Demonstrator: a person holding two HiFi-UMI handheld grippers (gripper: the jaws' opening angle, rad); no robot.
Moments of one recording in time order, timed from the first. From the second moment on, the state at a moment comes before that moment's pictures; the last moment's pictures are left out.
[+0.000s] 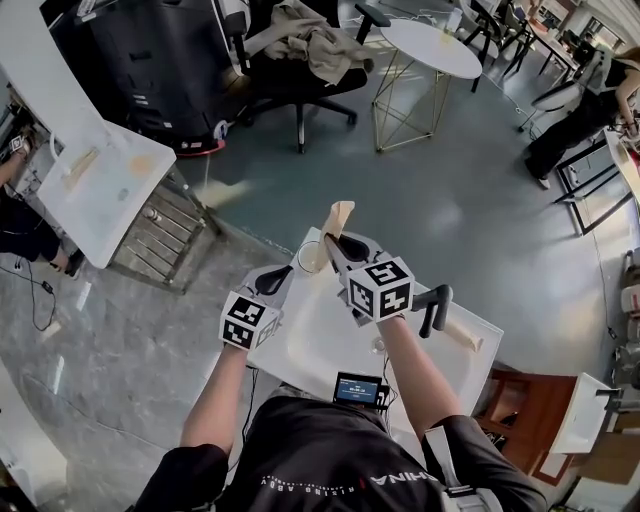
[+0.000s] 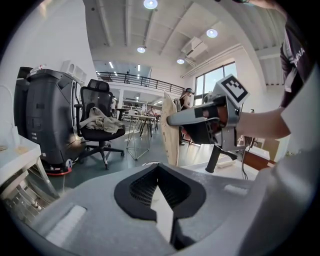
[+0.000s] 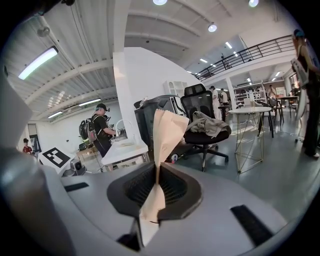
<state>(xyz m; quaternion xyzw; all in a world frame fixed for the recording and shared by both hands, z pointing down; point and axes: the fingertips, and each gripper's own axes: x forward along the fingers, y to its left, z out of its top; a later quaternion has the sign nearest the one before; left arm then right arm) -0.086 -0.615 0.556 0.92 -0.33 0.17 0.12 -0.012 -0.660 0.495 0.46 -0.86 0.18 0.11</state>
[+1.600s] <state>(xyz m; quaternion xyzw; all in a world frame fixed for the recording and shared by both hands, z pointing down) -0.100 -0.613 0.597 0.91 -0.33 0.19 0.16 -0.021 -0.660 0.582 0.46 -0.84 0.22 0.17</state>
